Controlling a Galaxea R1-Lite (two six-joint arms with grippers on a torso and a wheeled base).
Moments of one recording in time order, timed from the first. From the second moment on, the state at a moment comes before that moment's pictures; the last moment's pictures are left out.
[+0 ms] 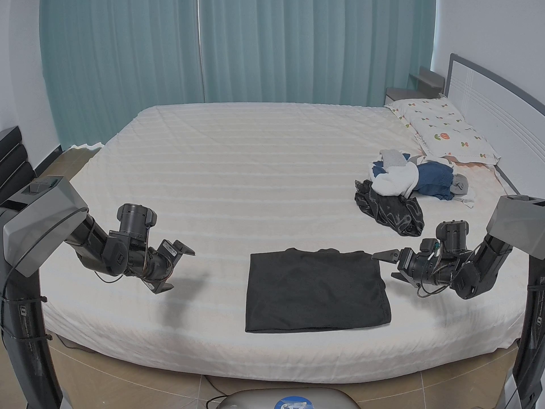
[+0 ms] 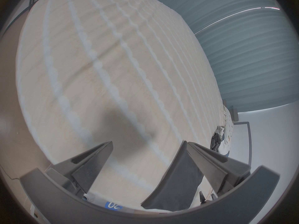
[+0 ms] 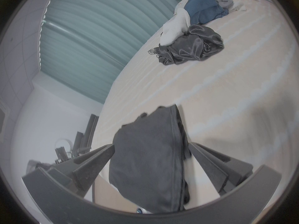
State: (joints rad) left arm -0.12 2.25 -1.07 -0.33 -0.21 -1.05; right arm 0.08 2.31 -0.80 -0.94 0.48 0.66
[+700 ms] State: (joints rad) left arm -0.12 2.25 -1.07 -0.34 -0.18 -1.05; right arm 0.10 2.47 -1.01 -0.93 0.42 0.77
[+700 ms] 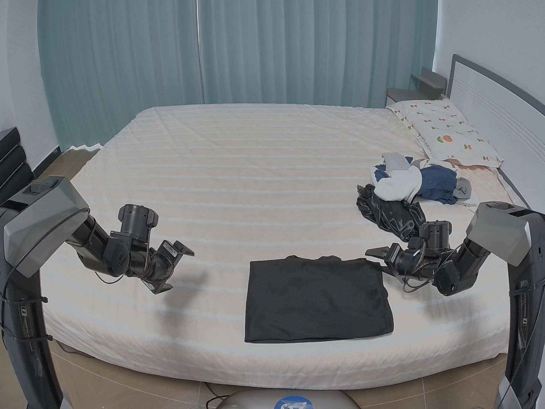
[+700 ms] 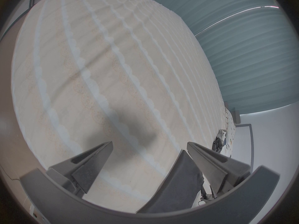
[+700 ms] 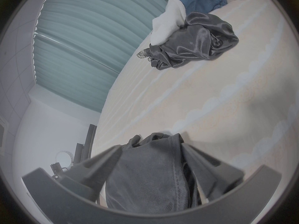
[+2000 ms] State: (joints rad) left arm -0.12 2.25 -1.07 -0.34 -0.18 -1.05; right arm 0.06 2.49 -1.03 -0.93 0.39 0.79
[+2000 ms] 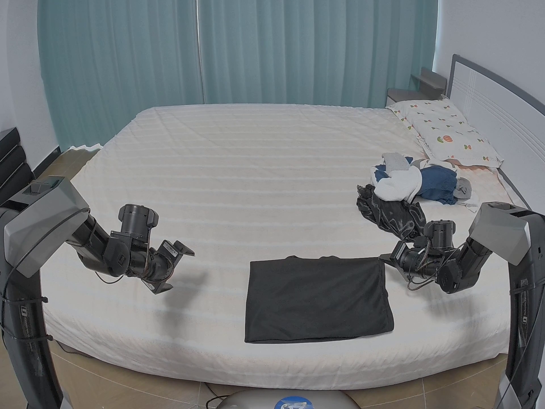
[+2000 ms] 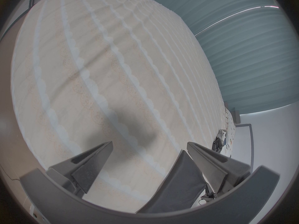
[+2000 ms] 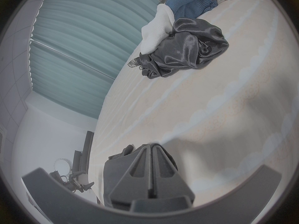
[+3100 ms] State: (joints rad) left arm -0.13 2.25 -1.07 -0.33 -0.18 -1.05; right arm 0.04 2.48 -1.04 -0.90 0.37 0.80
